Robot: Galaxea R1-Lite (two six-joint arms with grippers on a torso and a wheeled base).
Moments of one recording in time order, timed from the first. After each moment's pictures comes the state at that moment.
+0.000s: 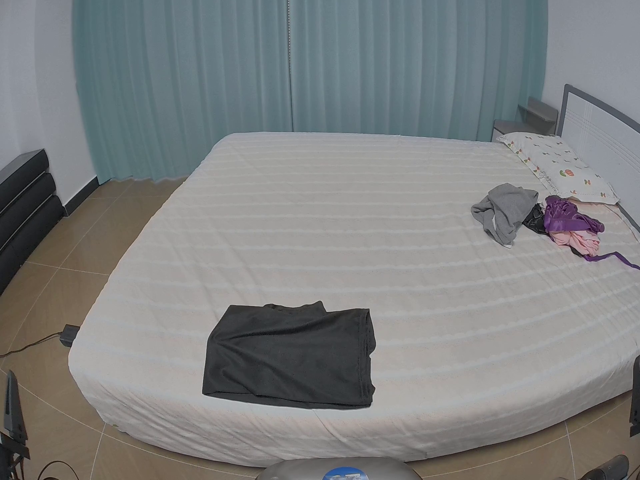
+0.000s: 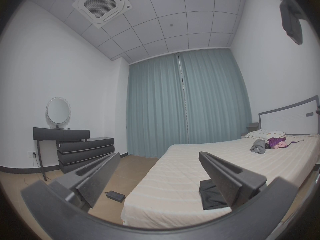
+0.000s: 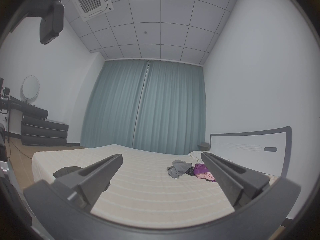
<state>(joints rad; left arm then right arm) 0.00 0.01 -0.15 -0.09 0.25 0.09 -0.16 0.10 -0.05 -0.33 0.13 -0.10</state>
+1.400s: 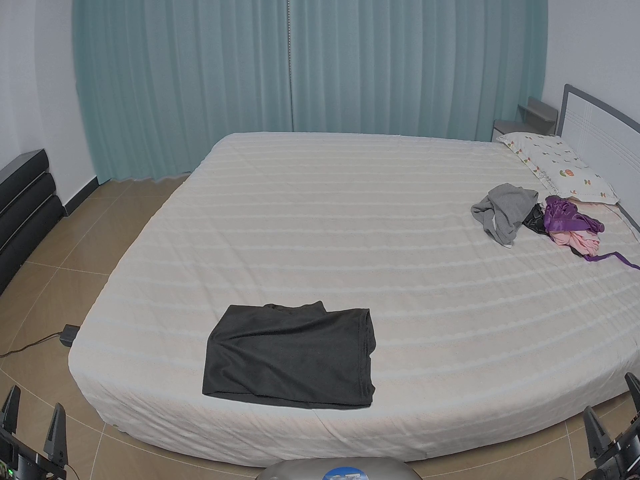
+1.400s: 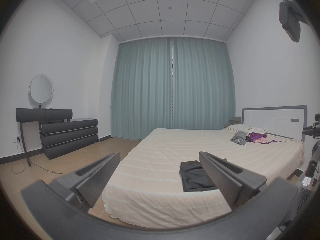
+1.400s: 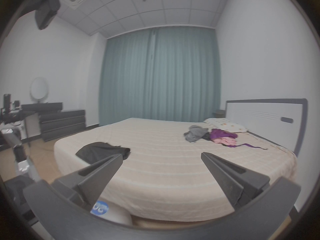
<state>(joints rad) 0.00 0.01 -0.02 -0.05 0.09 -0.03 -0.17 0.10 -0.03 -0.02 0.28 -0.08</state>
